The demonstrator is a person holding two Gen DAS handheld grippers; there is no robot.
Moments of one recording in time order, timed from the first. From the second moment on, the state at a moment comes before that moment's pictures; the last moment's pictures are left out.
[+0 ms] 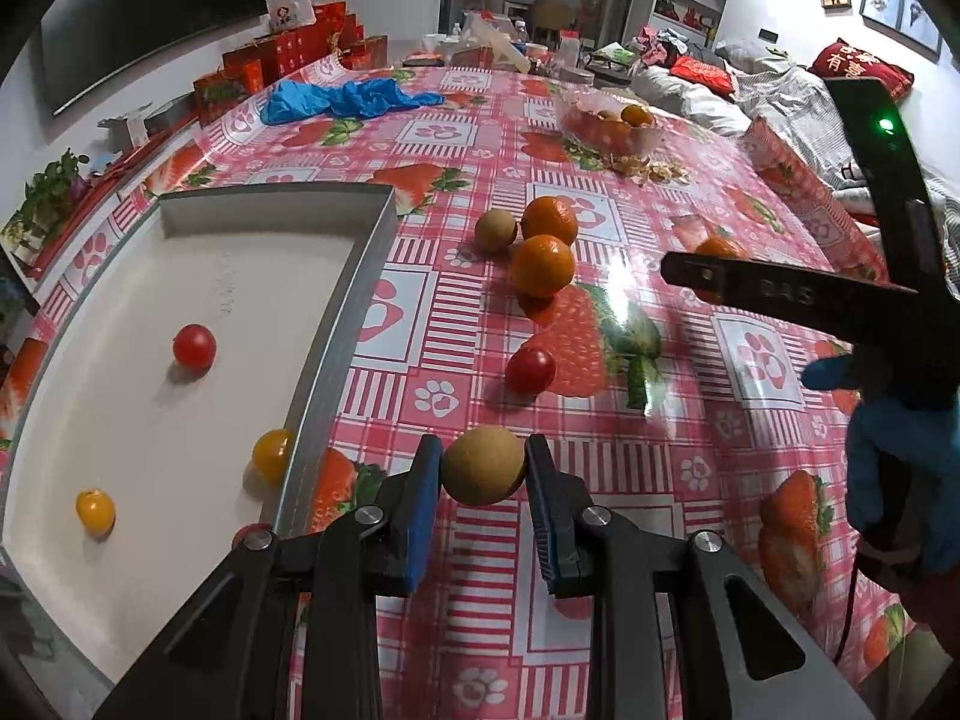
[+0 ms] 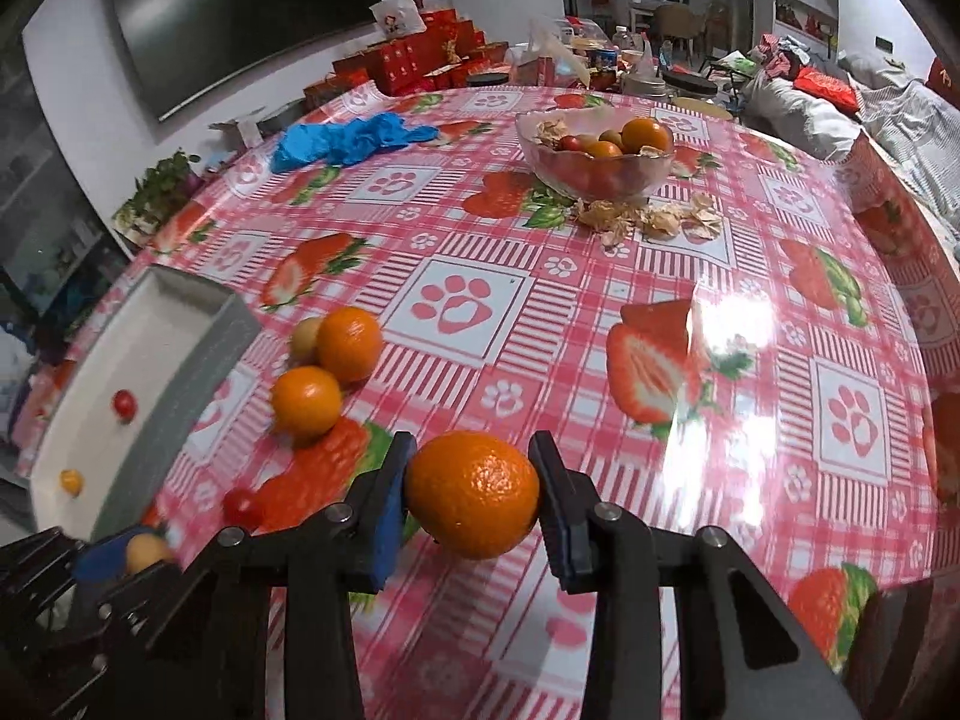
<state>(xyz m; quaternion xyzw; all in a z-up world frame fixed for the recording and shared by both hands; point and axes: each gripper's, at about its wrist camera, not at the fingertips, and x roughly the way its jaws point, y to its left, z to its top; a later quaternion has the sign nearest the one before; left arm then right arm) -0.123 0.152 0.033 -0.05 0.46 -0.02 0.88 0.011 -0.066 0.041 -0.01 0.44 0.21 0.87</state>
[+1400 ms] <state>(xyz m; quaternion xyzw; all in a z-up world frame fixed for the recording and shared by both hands) -0.161 0.296 0.052 -0.12 0.40 0.10 0.90 -0.047 0.105 0.074 -0.08 0.45 0.35 0.82</state>
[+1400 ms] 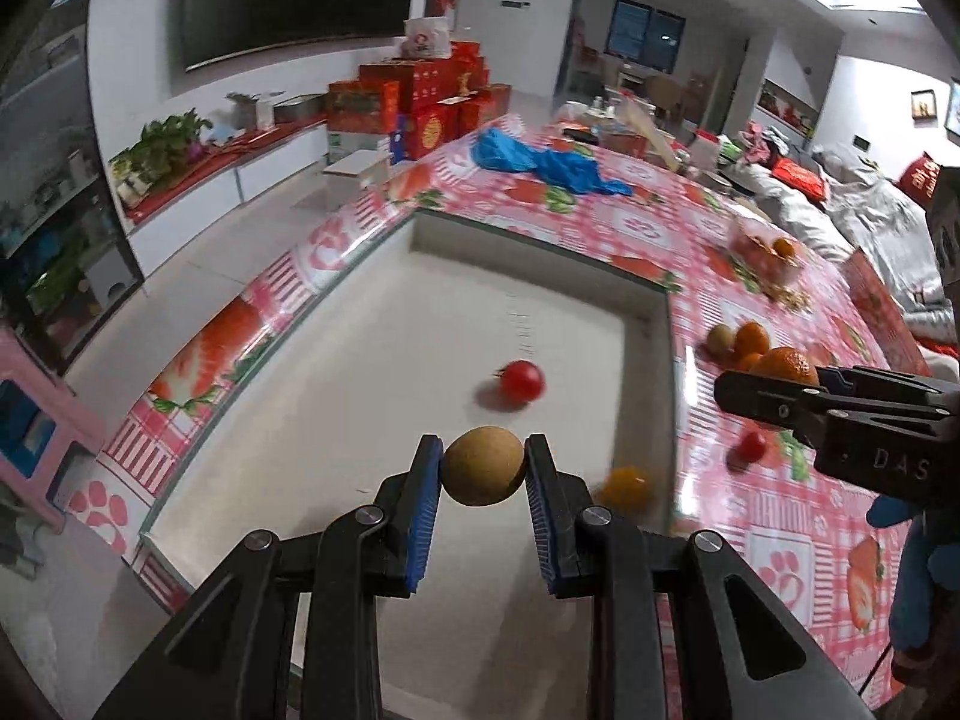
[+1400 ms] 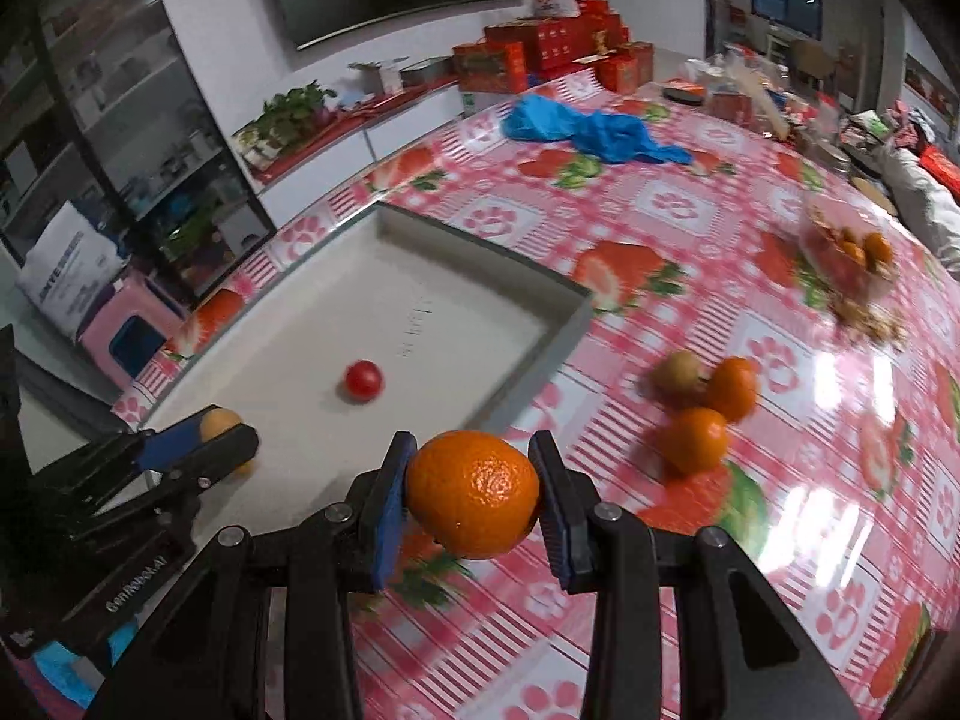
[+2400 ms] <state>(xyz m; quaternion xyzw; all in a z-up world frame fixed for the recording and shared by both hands) -0.165 0.312 0.035 -0.14 0.42 0.14 0.89 -0.046 0.102 0.060 -0.08 0.47 0.35 0.80</state>
